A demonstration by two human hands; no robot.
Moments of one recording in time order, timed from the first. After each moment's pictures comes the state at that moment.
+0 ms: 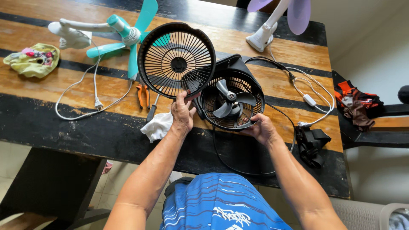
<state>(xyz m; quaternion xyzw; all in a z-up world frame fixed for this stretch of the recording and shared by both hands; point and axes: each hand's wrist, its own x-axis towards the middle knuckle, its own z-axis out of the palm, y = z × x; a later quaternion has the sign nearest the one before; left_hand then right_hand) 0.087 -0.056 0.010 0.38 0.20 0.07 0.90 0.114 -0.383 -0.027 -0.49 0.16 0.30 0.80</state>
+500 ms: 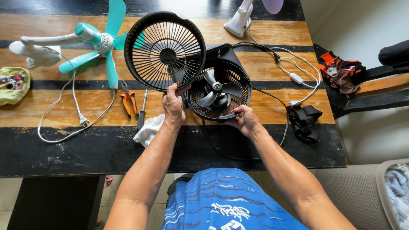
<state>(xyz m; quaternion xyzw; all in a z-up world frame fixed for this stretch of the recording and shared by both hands) 0.121 -0.054 0.003 0.40 0.15 0.08 0.90 0.087 -0.340 -0.020 -0.46 0.20 0.24 0.83</state>
